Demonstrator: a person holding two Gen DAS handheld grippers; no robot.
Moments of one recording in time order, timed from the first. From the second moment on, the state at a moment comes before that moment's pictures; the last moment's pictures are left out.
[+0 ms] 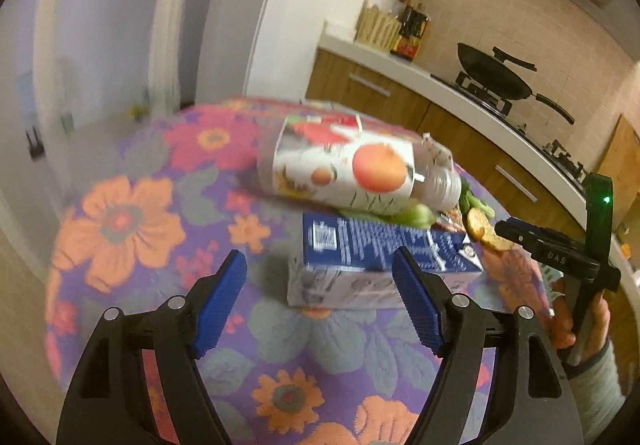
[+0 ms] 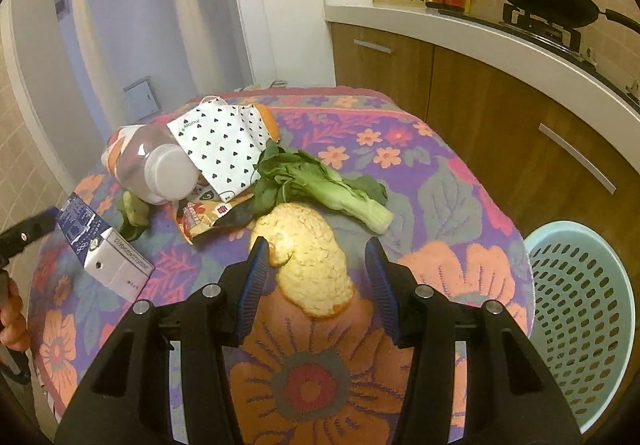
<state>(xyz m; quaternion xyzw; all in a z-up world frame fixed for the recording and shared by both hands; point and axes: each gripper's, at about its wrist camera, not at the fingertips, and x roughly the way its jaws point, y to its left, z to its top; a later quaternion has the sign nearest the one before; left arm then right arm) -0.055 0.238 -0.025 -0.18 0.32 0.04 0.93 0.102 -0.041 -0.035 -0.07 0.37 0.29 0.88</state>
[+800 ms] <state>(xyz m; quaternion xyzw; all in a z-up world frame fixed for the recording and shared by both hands) -0.052 0.182 -0.020 -0.05 0.34 -0.05 0.94 0.112 -0.040 -0.041 -0.05 0.39 0.29 0.87</state>
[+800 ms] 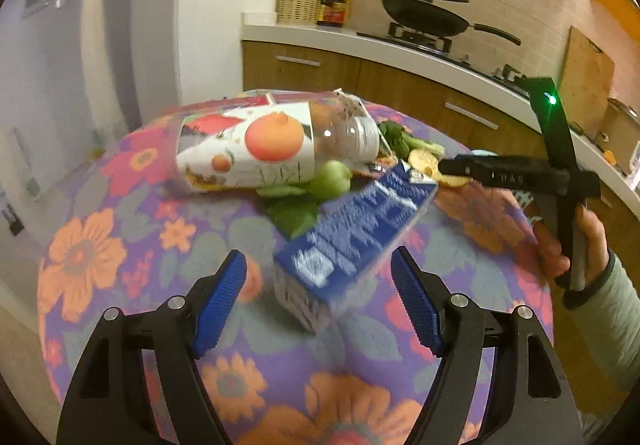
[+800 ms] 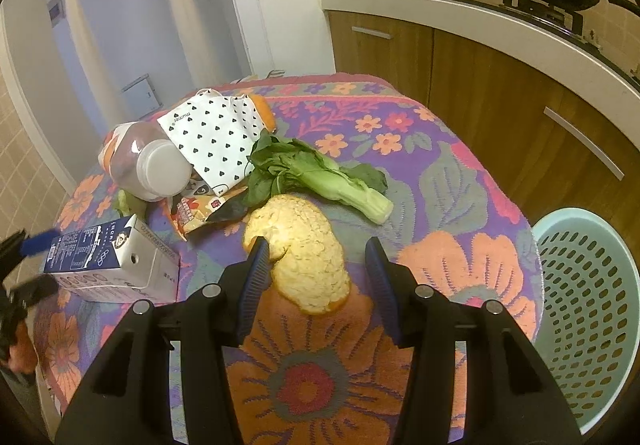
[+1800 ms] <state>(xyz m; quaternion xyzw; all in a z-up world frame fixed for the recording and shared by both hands) -0.046 0.145 -0.027 -0.08 0.35 -0.11 0.93 0.122 -0.024 -0.051 -0.07 0.43 0.32 0.84</state>
